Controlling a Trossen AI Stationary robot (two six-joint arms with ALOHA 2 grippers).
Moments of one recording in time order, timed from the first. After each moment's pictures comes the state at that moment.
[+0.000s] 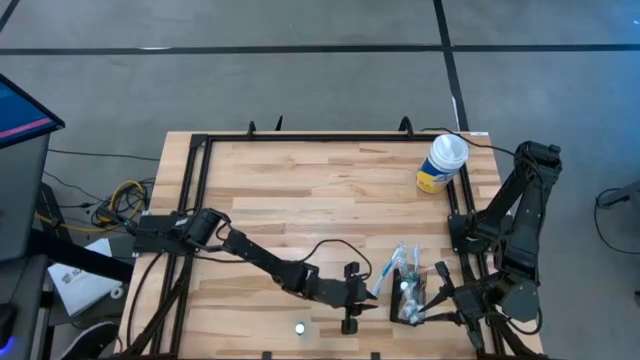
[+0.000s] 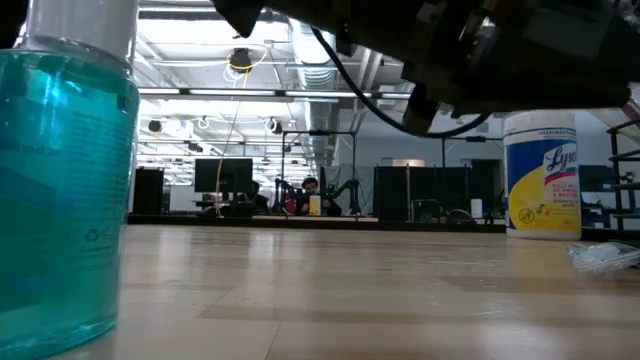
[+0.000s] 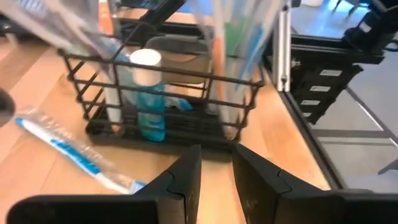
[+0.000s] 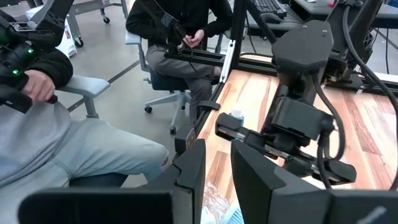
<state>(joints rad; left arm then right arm) -0.42 2.25 1.52 0.33 -0.27 -0.25 1.19 1.12 0.83 -0.13 0.79 0.31</state>
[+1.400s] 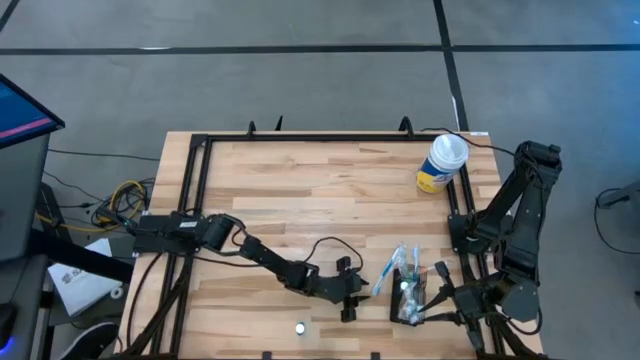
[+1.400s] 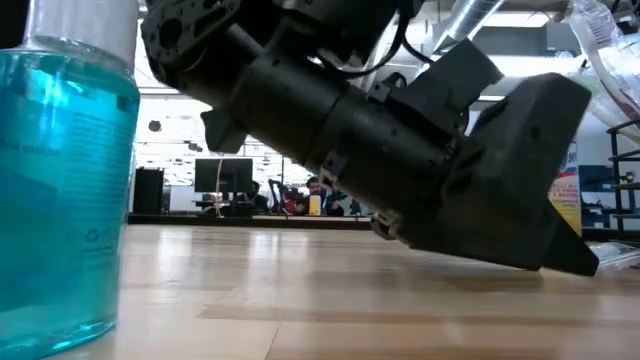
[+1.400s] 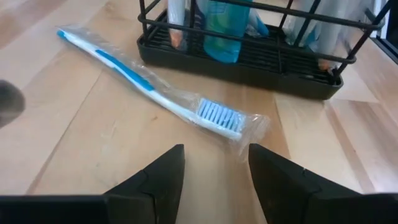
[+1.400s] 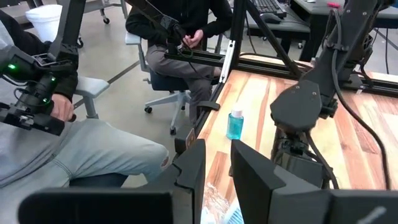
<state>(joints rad) -0.39 2.39 1.43 0.47 -0.36 -0.30 1.19 1.12 0.83 -0.13 0.79 0.31</state>
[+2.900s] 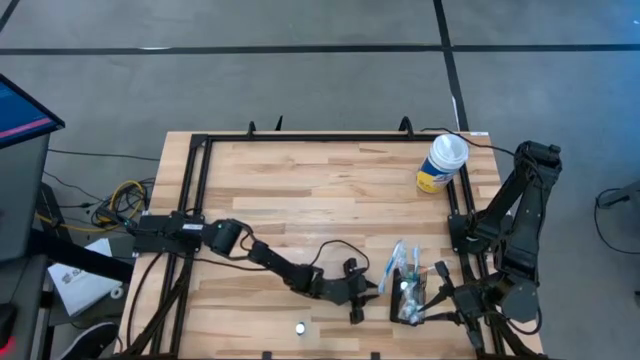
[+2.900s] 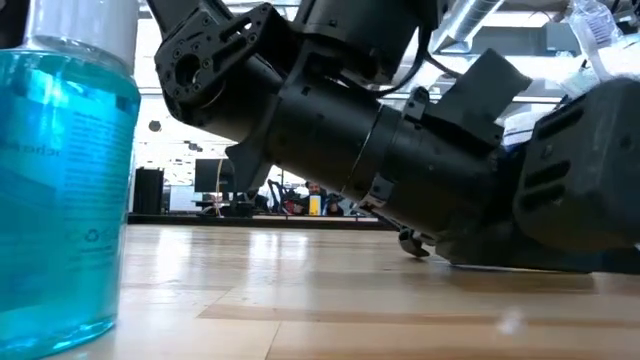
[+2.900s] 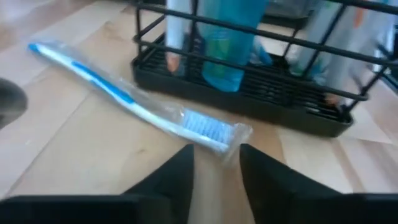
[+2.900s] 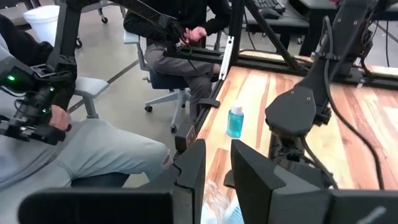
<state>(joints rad) -0.38 2.50 1.52 0.57 -0.39 -0.33 1.19 1.13 0.83 -0.14 0.79 0.35</state>
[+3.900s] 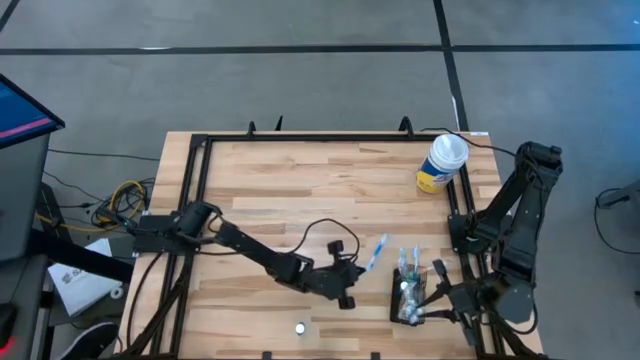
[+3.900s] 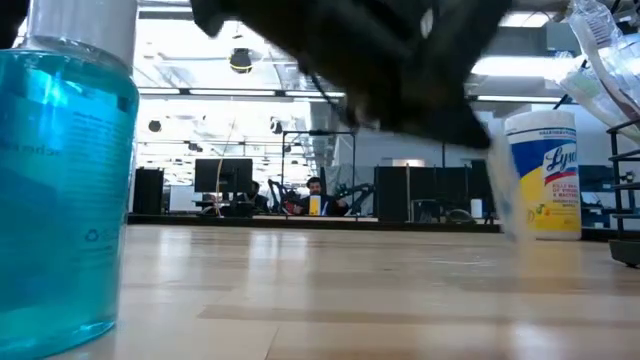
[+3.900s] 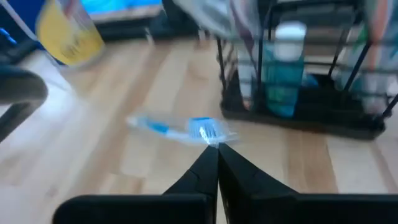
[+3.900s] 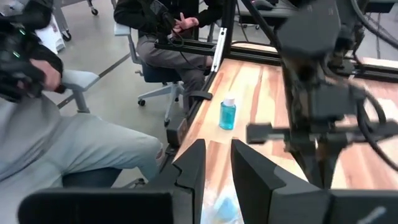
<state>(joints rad) -0.40 2.16 1.41 0.21 -0.60 -0.16 1.17 1.13 0.83 -0.18 0.79 0.37</state>
